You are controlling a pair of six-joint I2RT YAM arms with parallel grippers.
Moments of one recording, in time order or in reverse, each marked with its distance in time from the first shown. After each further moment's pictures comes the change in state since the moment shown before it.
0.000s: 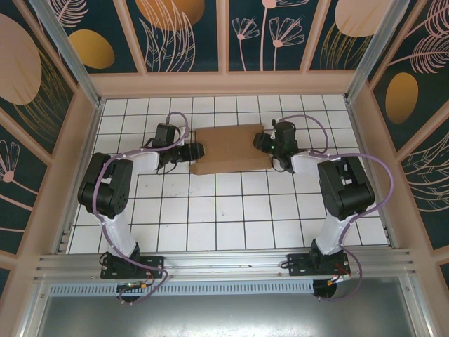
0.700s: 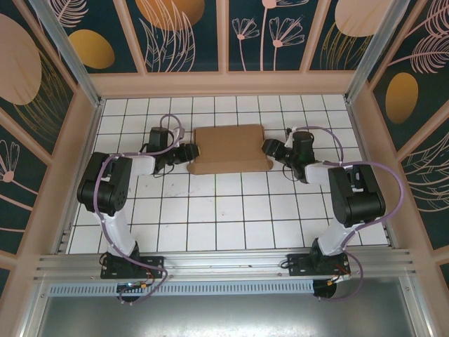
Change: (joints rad) left arm 0.063 0.032 -0.097 0.235 0.172 -0.097; right arm -0.134 -0.085 -0.196 0.138 -0.240 0.105
